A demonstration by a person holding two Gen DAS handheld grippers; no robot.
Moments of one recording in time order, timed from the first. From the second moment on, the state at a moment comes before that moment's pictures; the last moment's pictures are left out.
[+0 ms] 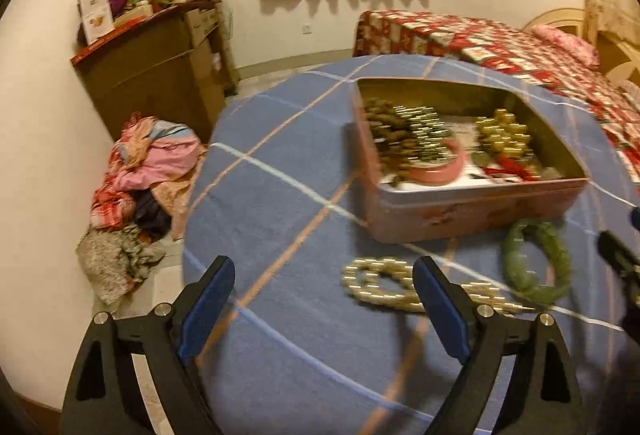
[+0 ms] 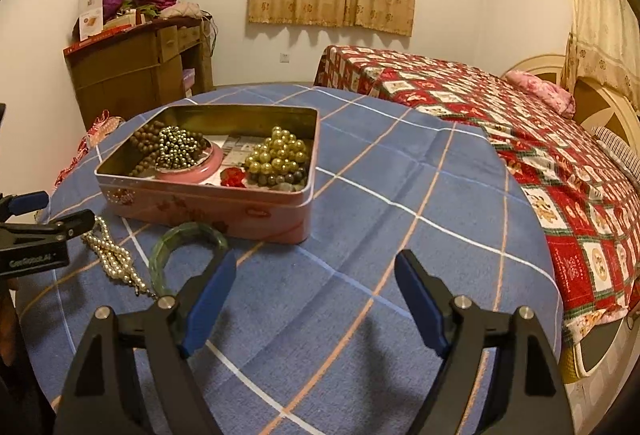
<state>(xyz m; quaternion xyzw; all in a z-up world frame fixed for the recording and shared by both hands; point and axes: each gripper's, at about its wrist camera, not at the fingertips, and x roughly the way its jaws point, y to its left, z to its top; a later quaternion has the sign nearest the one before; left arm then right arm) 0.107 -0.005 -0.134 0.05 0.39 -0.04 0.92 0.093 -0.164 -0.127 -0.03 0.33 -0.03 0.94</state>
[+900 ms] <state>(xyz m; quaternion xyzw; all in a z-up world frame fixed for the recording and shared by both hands) 0.104 -0.005 -0.135 0.05 0.40 -0.12 0.91 0.100 -0.144 -0.122 -0.04 0.34 0.02 0.94</state>
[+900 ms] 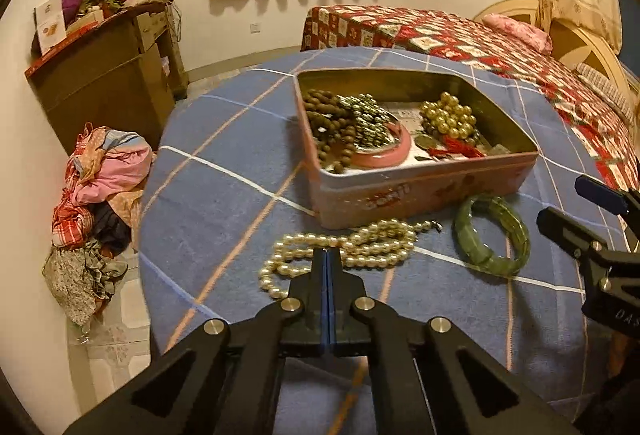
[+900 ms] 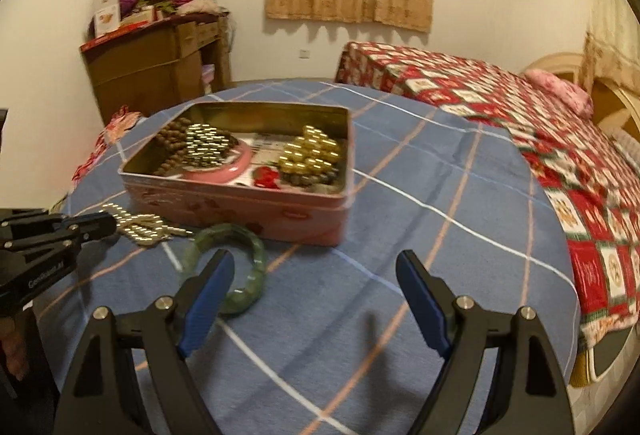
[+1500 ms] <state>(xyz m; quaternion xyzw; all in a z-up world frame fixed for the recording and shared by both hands) 0.109 0.019 -0.129 -0.01 0.39 -0.11 0.91 0.128 -0.117 -0.144 -0.04 0.42 0.08 0.90</state>
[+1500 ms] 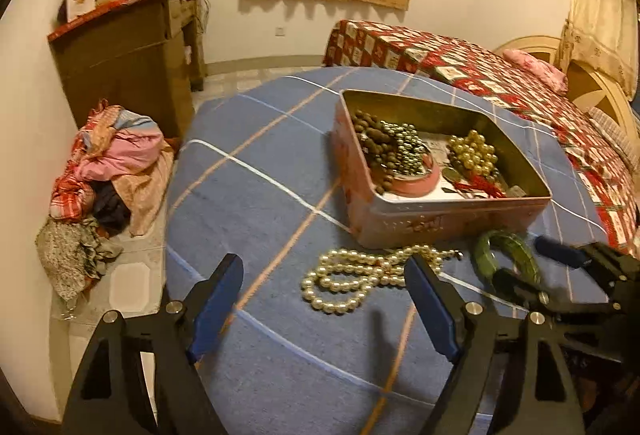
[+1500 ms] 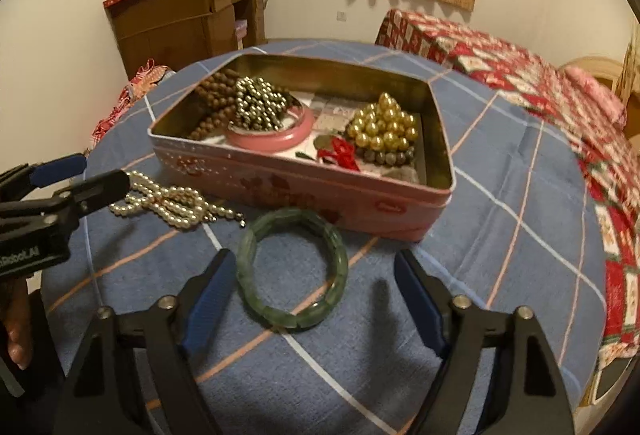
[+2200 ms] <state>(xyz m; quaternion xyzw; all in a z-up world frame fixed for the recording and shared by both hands) 0.109 -0.015 -0.145 0.07 0.41 -0.19 0.89 0.107 -0.131 -0.139 -0.05 0.40 0.07 0.91</state>
